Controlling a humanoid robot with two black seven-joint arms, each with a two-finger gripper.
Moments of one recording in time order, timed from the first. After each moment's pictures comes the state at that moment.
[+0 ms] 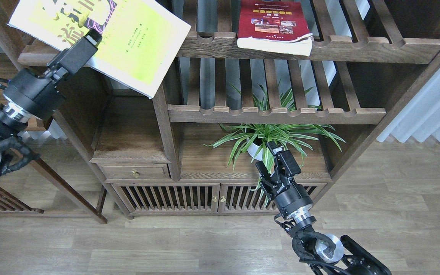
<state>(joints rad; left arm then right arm) -0.48 0.56 -1.24 -1.38 0.01 -0.49 0.08 0.07 -0.03 0.98 1.04 0.50 0.58 -0.06</state>
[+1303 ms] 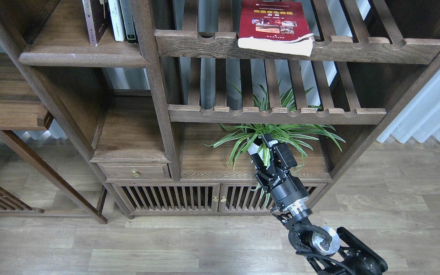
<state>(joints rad) -0.71 1.20 -1.12 -1.34 -0.29 -0.49 0.08 0.11 -0.02 0.98 1.03 0.50 0.58 -0.06</state>
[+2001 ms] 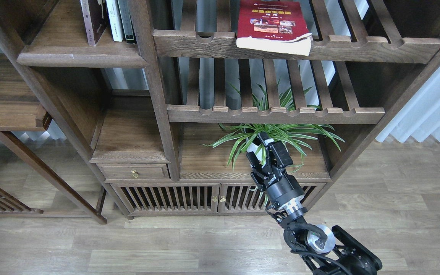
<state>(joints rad) -0.80 1.06 -1.08 -1.20 -0.09 -0.49 0.08 0.13 0.01 0.98 1.03 0.50 0.58 -0.06</state>
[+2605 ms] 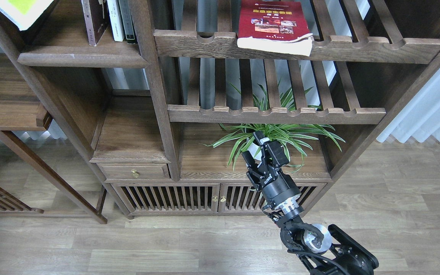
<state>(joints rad) -0.82 0.88 -1.10 -1.12 0.09 -0.49 0.07 0.12 0.02 0.95 1.03 0.50 0.58 -0.06</state>
